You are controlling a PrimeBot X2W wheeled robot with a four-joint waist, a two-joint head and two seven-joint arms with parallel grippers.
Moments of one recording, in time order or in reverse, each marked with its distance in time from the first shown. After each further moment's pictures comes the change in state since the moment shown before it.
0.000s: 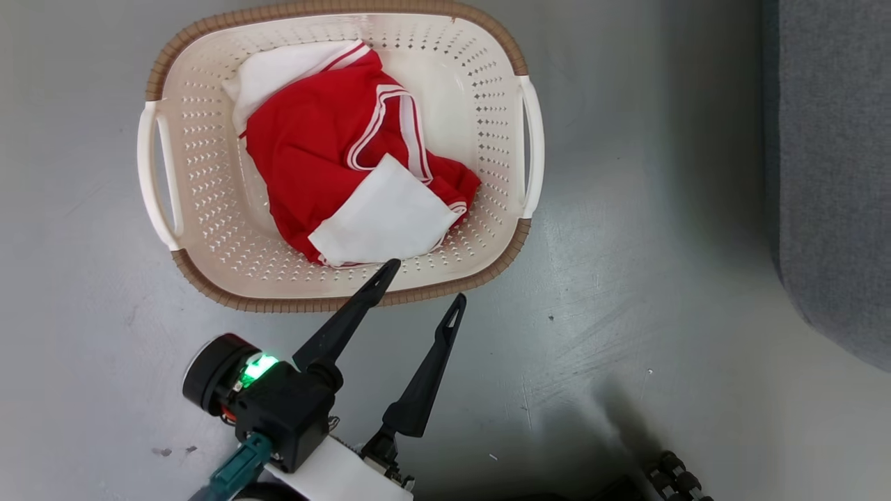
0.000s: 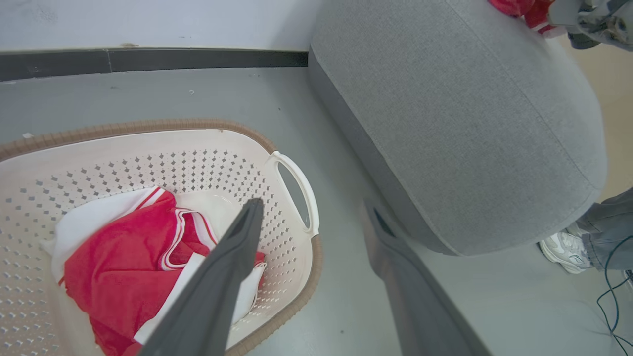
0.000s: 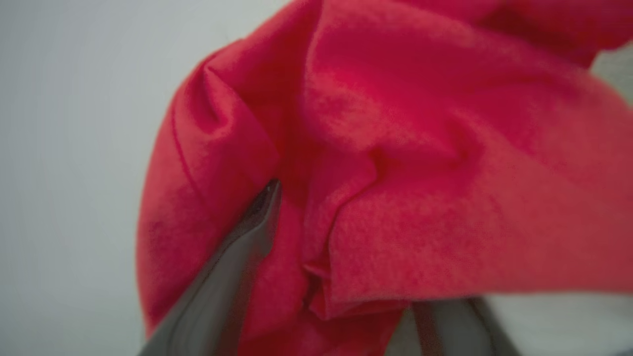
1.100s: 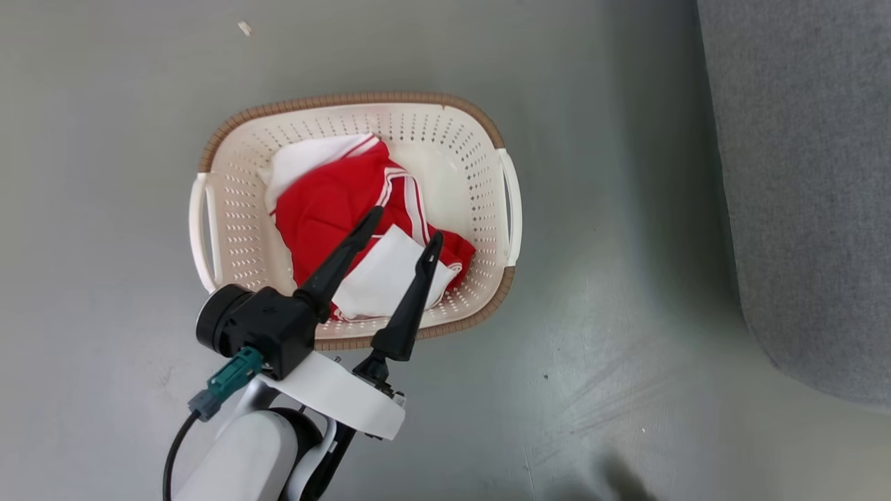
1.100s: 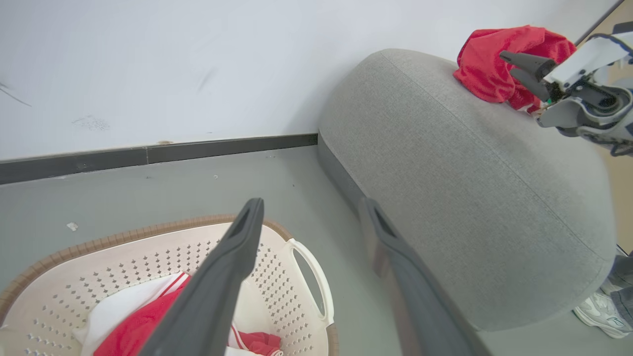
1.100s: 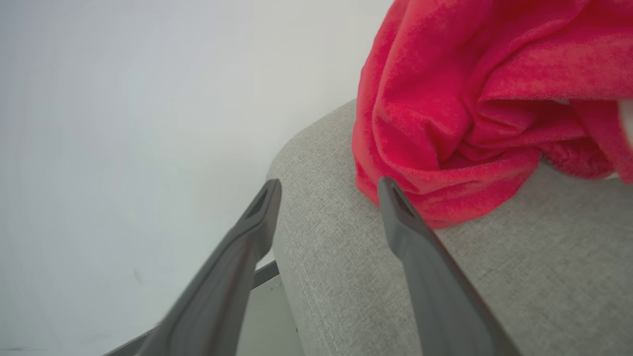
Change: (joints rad) left arm -0.161 -0.088 0.050 0.328 -0.093 -0.087 -0.172; right arm 0.301 0.170 0.327 -0.150 0.045 0.000 -0.046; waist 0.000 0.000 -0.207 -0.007
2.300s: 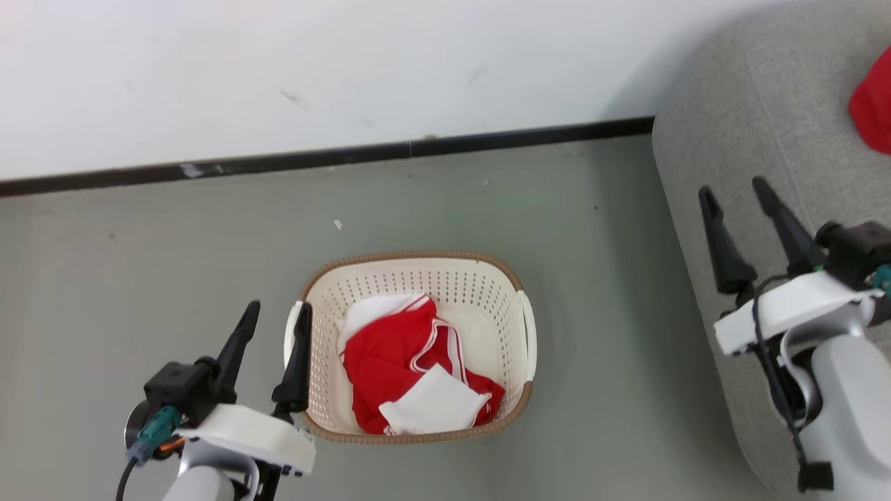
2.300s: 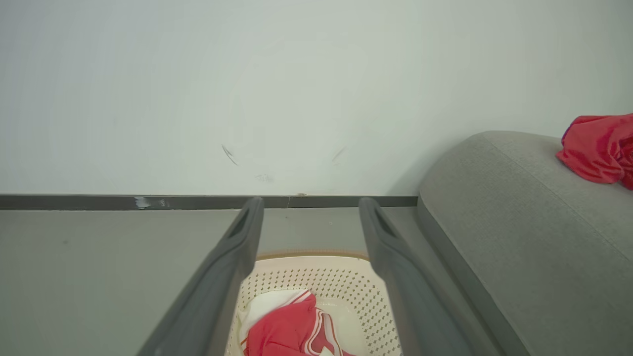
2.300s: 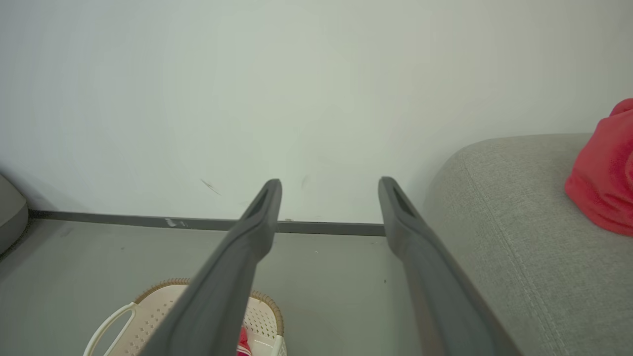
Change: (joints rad) left arm 0.123 -0.005 0.186 0.397 -0.087 0.006 -0.211; right arm 0.539 0.159 0.299 -0.375 -0.310 0.001 -0.003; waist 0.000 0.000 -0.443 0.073
